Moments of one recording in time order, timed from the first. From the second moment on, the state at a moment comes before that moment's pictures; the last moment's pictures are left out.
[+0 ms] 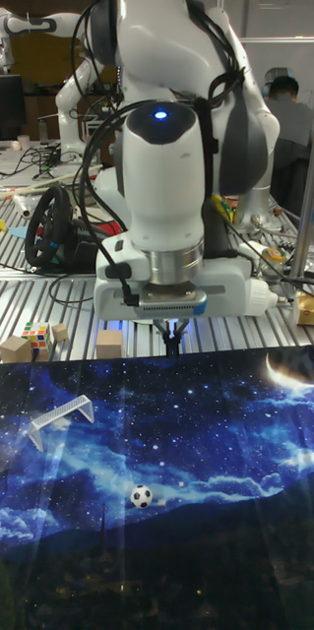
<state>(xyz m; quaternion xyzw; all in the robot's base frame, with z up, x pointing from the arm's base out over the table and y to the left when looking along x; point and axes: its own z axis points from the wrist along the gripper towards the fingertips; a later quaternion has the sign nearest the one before) 0.534 0.036 0.301 -0.01 -1.00 -0.03 0.06</state>
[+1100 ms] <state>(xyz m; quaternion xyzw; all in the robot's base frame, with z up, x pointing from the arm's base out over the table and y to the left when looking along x) 0.539 0.042 0.288 -0.01 -1.00 -0.01 0.05</state>
